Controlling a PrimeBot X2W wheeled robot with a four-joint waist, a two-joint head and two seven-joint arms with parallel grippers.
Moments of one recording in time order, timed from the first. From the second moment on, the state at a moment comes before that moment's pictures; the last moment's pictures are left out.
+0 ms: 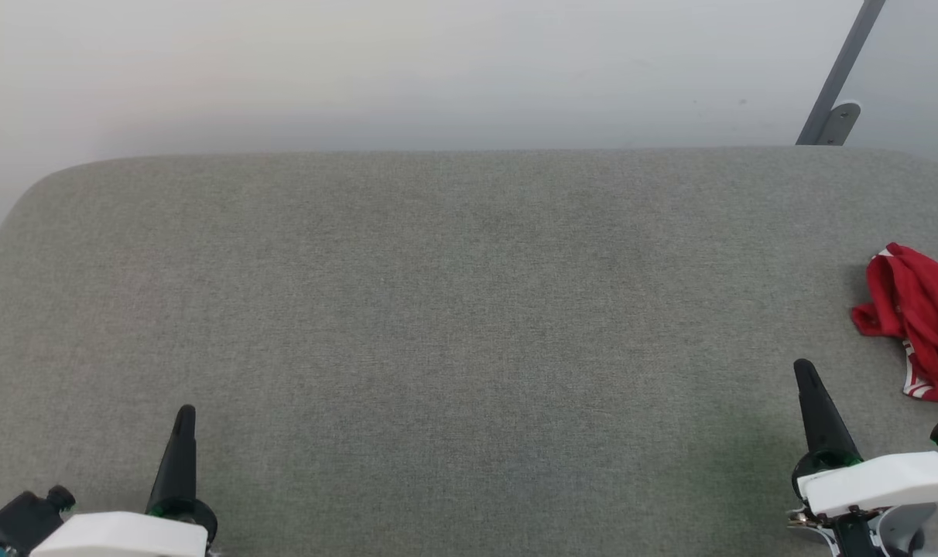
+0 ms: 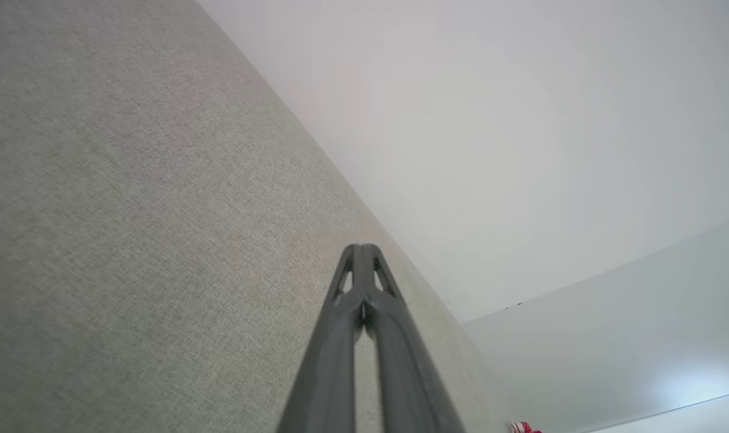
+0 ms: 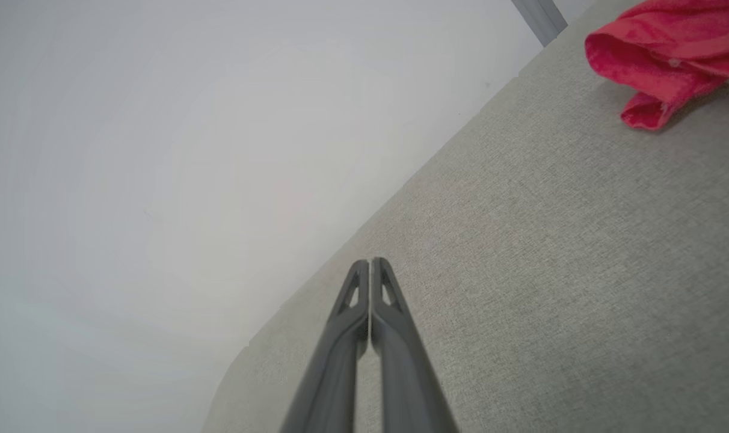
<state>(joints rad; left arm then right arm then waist) 0.05 0.17 0.03 0.16 -1.12 -0.13 -0.08 -0.01 -0.05 -0.12 0.13 0.94 0.13 0.04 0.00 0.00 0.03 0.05</state>
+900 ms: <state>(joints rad) -0.02 0.12 0.06 0.20 -1.33 -0.13 0.00 -0.05 -0.05 -0.12 0.18 1.23 0.13 0.07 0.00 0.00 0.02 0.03</state>
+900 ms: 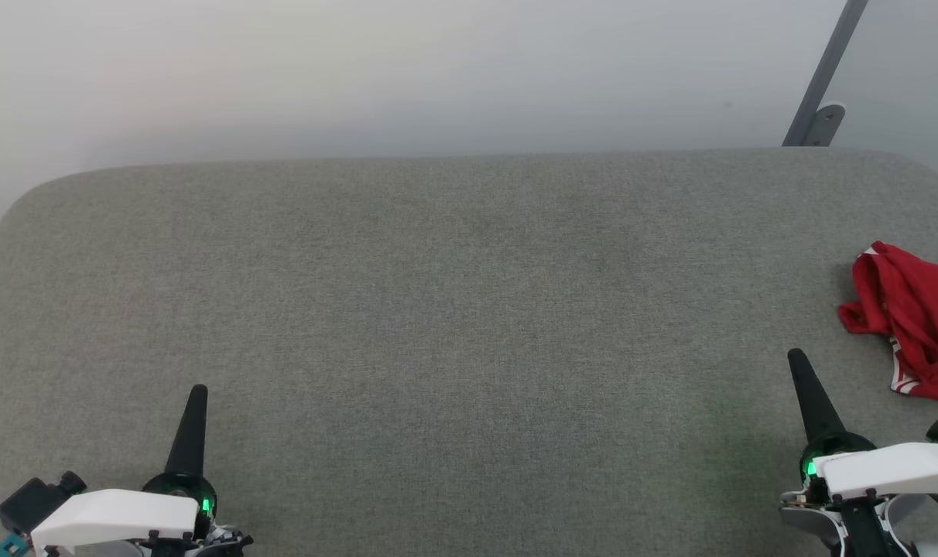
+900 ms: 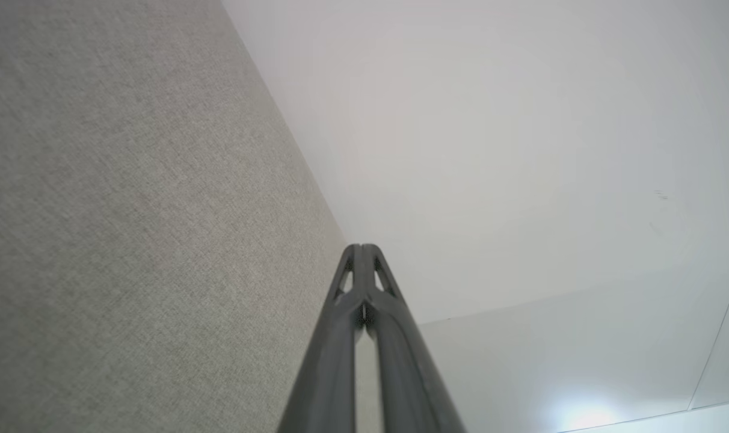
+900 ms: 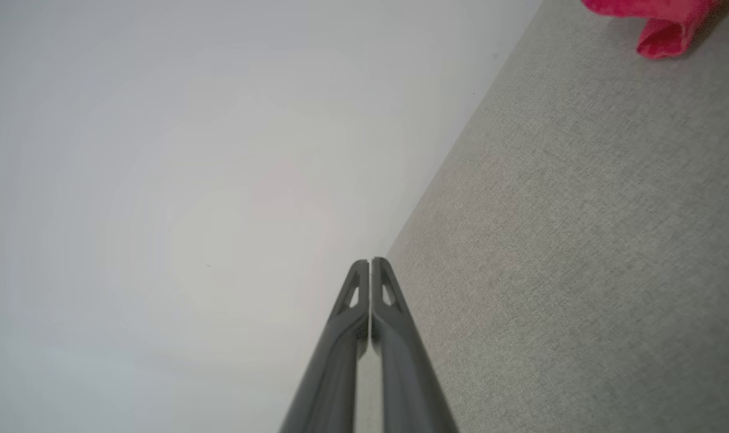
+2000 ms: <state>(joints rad) -0.08 0.08 0.09 0.23 -1.53 -0.13 0.07 -0.09 -0.05 -0.12 0.23 1.49 0.13 0.10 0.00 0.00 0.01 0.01</state>
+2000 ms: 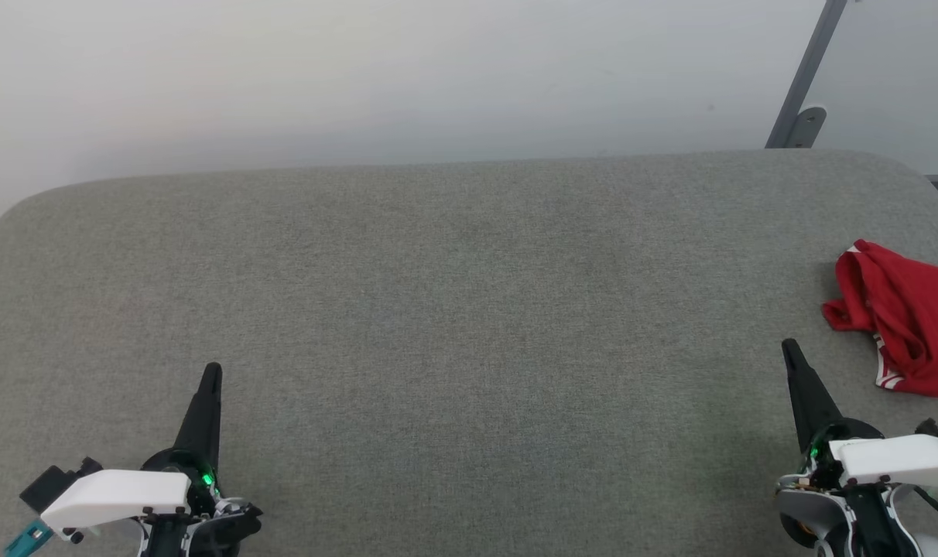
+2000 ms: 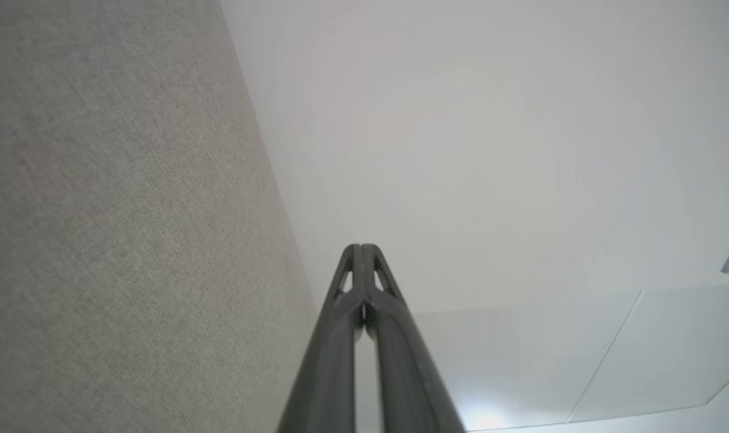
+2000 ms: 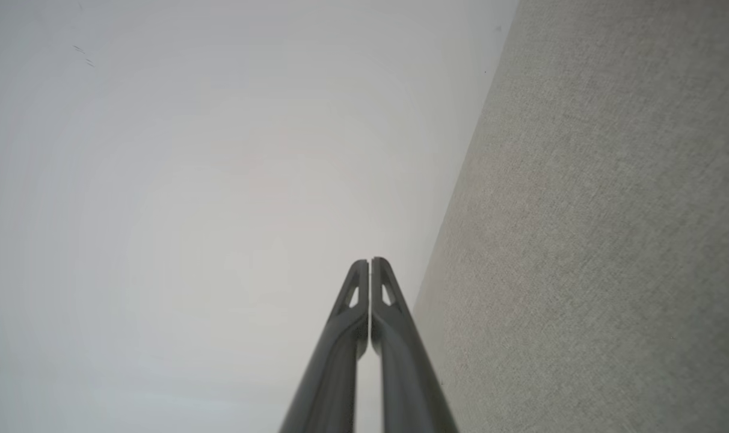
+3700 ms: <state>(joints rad) -0.10 0.06 0.10 0.25 -1.62 -0.13 0.11 -0.11 -0.05 -0.11 0.25 1.61 0.13 0.11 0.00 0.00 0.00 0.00</state>
